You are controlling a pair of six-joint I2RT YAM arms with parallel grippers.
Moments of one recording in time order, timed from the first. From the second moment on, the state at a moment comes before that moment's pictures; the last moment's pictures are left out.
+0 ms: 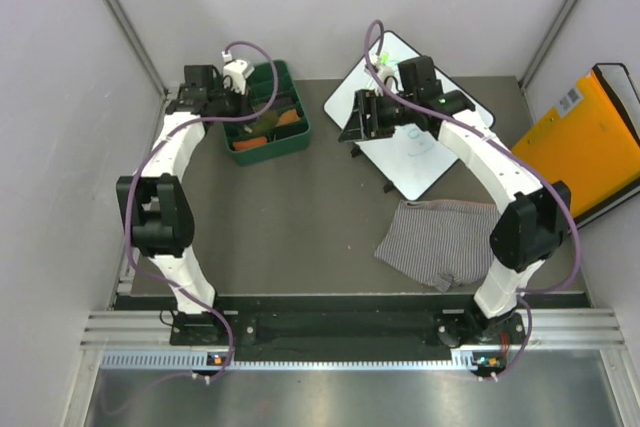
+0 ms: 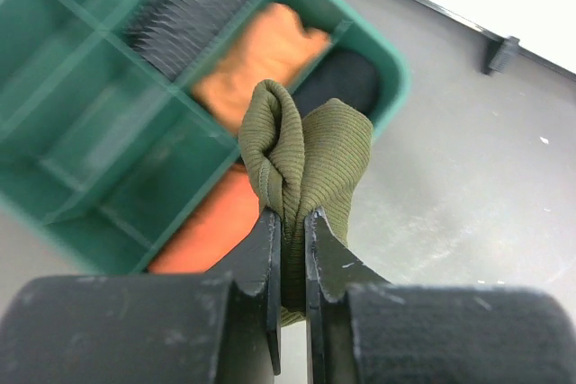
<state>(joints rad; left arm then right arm) -0.03 1.83 1.58 -0.45 0.52 0.21 0.44 1.72 1.66 -0.62 -0.65 0.30</state>
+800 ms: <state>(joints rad) 0.05 2.14 1.76 -0.33 0.51 0.29 0.44 1.76 1.77 -0.73 -0.68 0.30</state>
